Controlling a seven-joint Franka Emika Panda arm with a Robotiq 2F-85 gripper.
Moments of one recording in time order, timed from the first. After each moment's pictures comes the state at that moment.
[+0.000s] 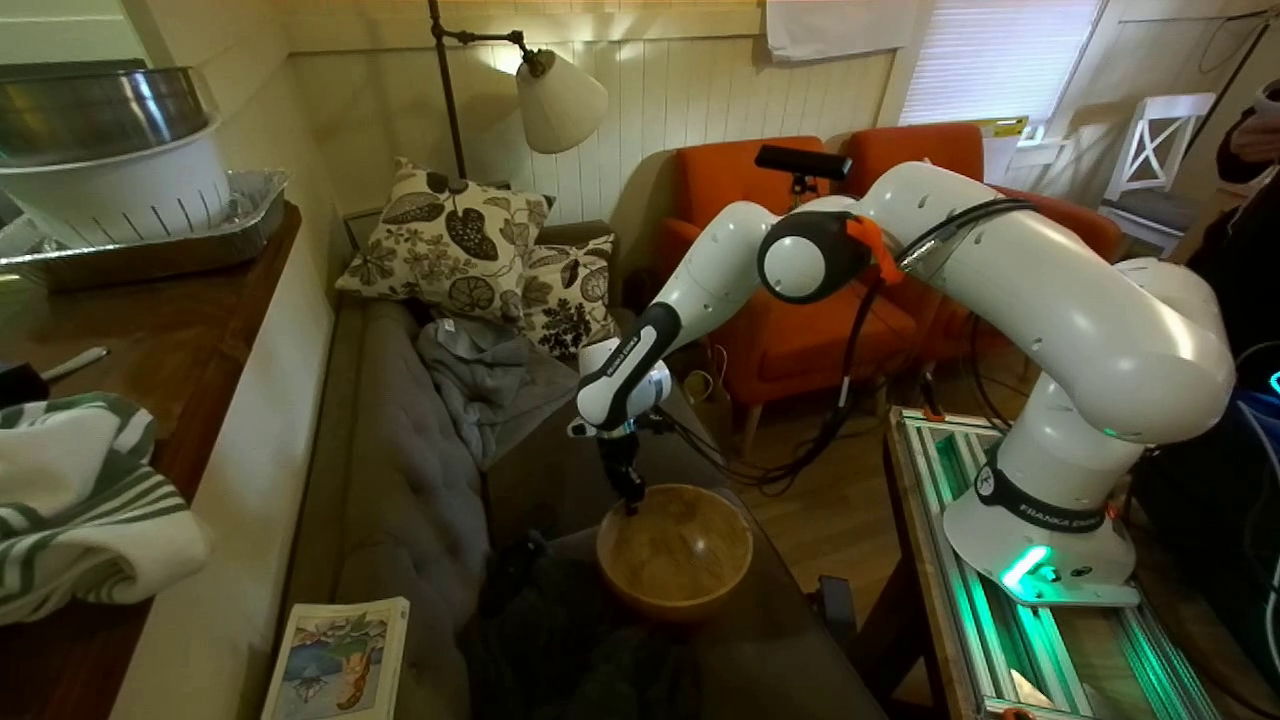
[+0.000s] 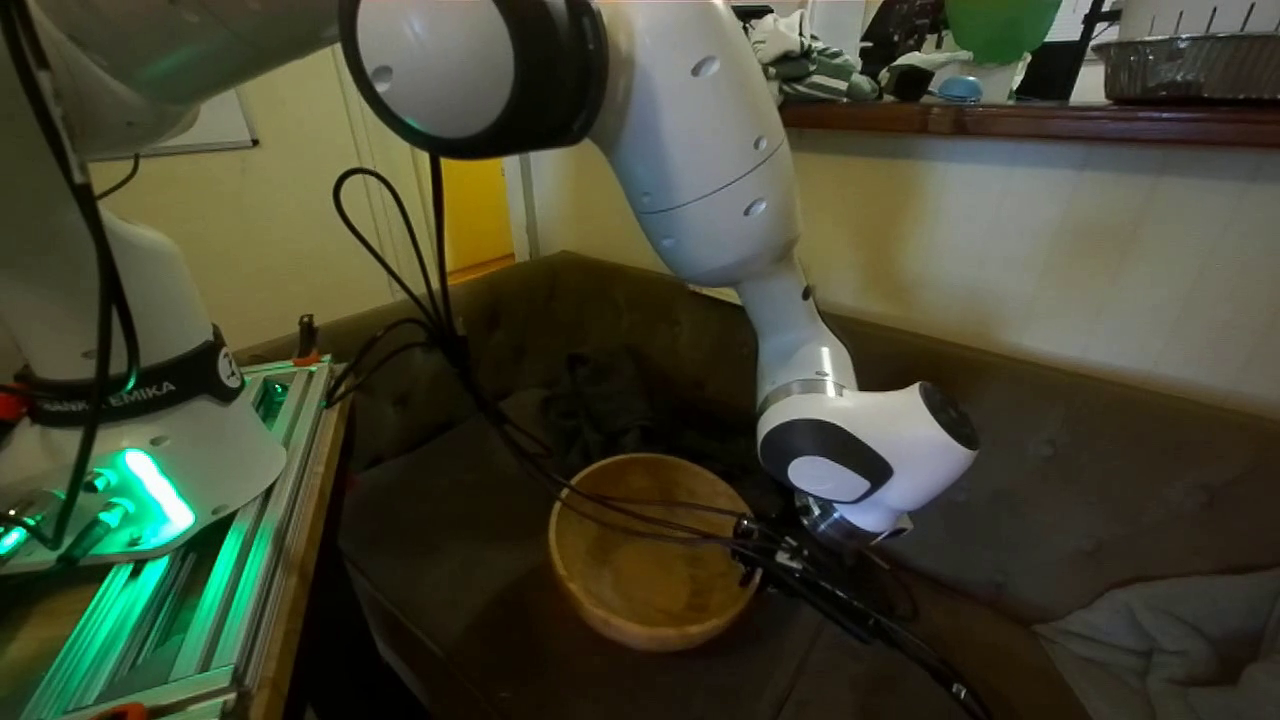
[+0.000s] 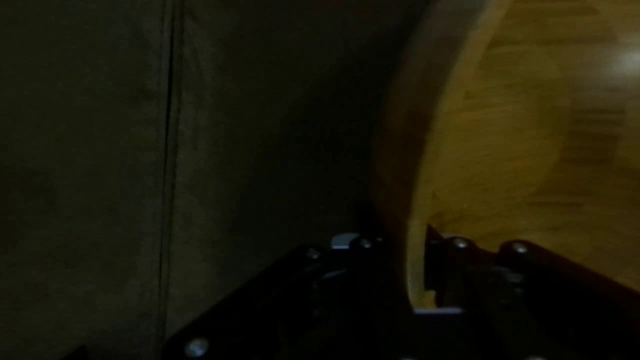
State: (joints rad) arm -0.43 1.26 0.13 -1.42 0.14 2.31 -1.22
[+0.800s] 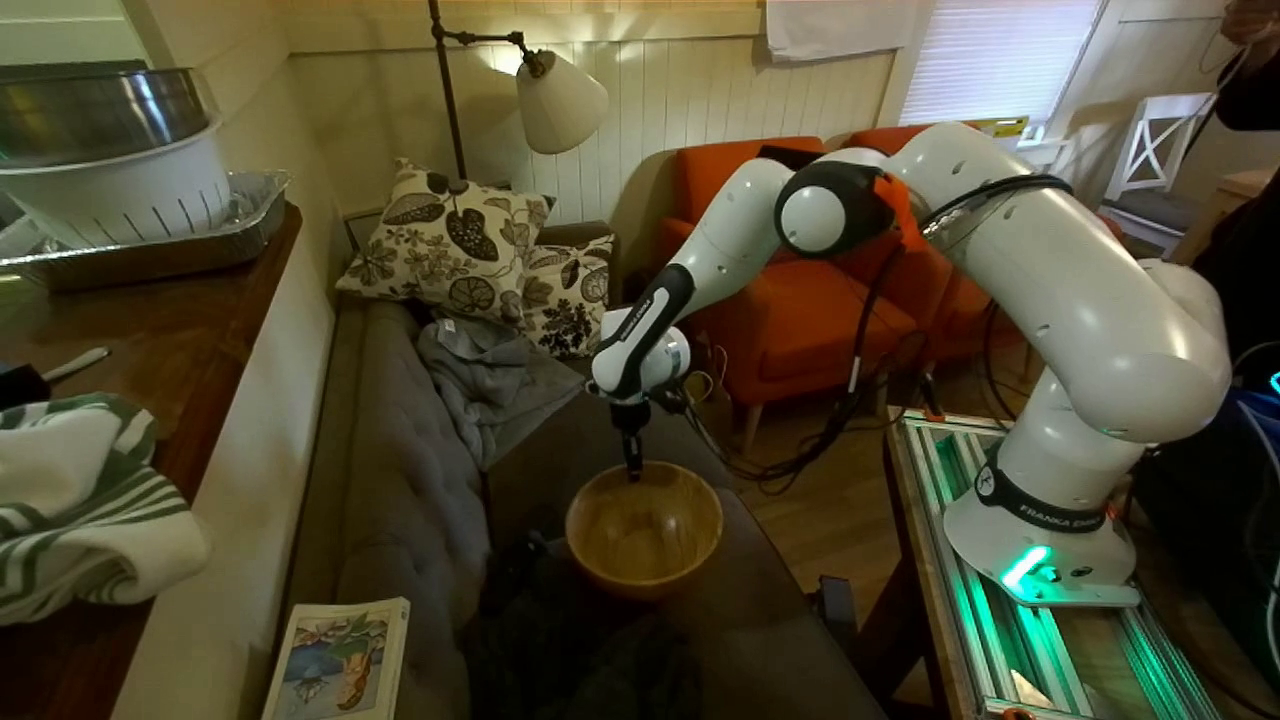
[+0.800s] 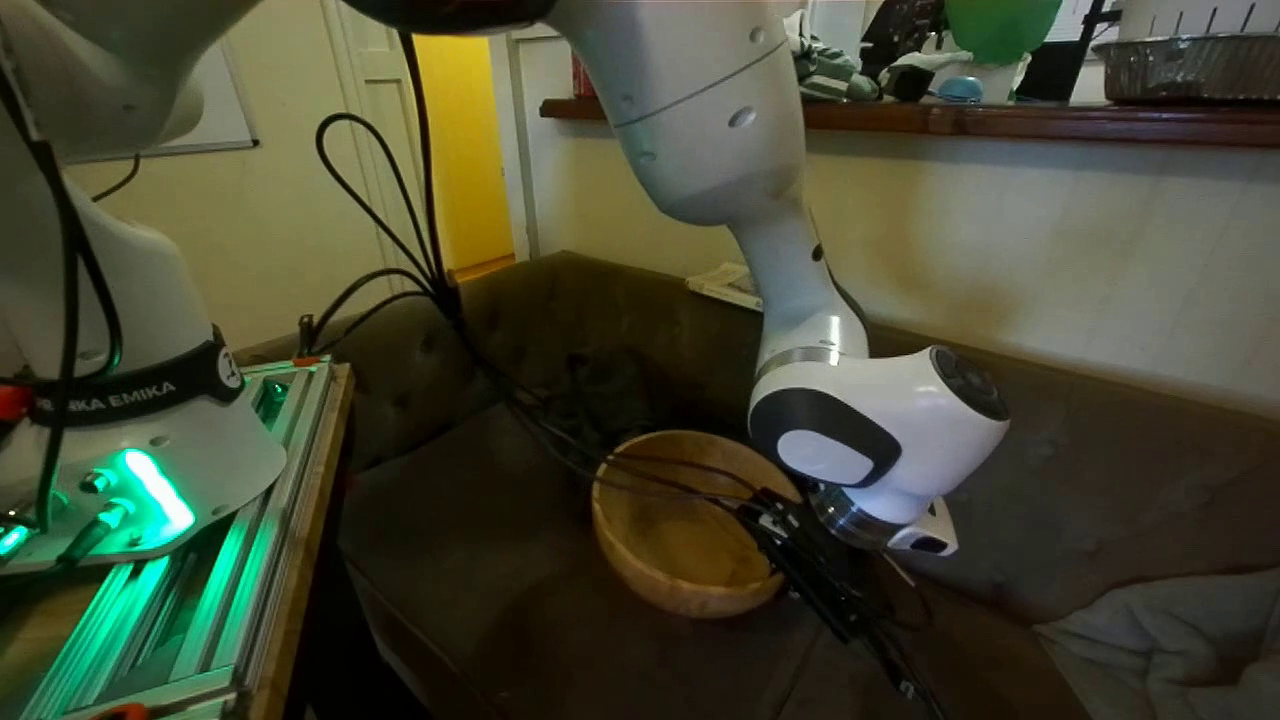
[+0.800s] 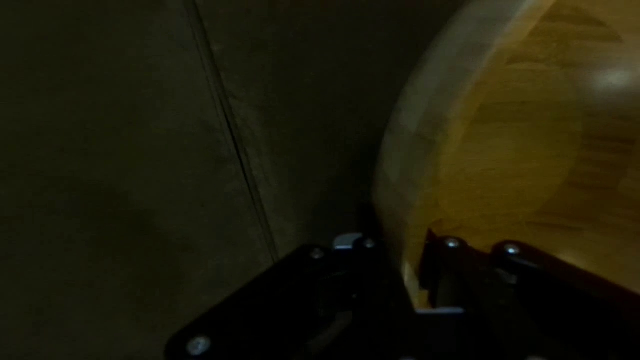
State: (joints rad) arm -0.47 1.08 0.10 -1.63 0.22 2.45 -0.92
